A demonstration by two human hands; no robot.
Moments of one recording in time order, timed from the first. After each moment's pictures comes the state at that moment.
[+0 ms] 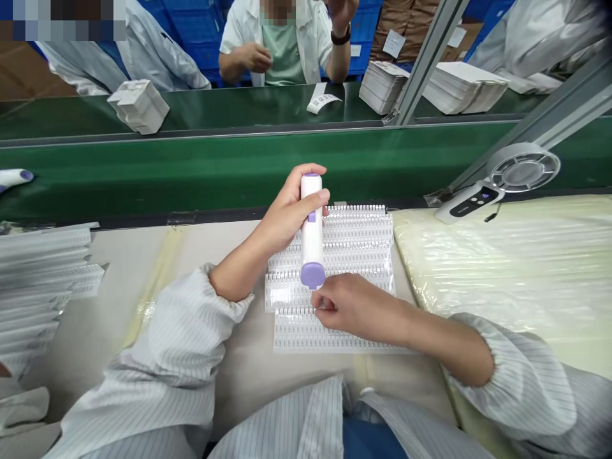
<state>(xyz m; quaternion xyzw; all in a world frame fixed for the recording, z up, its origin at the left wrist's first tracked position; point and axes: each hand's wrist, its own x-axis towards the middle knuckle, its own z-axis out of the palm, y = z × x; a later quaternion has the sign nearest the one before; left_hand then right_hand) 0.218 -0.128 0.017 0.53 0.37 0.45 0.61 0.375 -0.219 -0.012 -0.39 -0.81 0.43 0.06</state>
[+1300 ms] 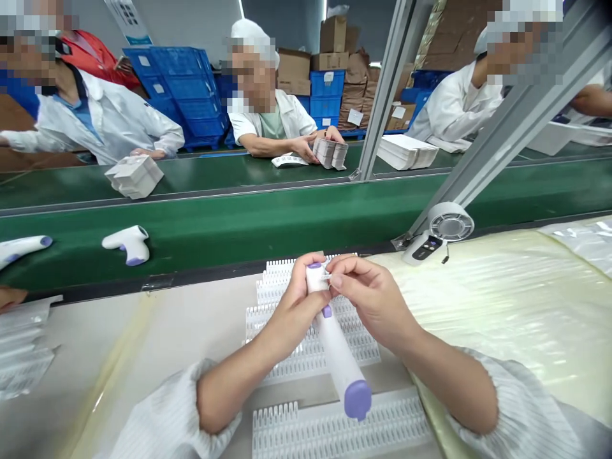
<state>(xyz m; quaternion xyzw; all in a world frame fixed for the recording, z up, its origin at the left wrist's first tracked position) 0.258 -0.178 0.021 0.50 0.42 0.41 0.64 0.405 -0.175 0.014 -0.38 -0.47 0.57 0.56</state>
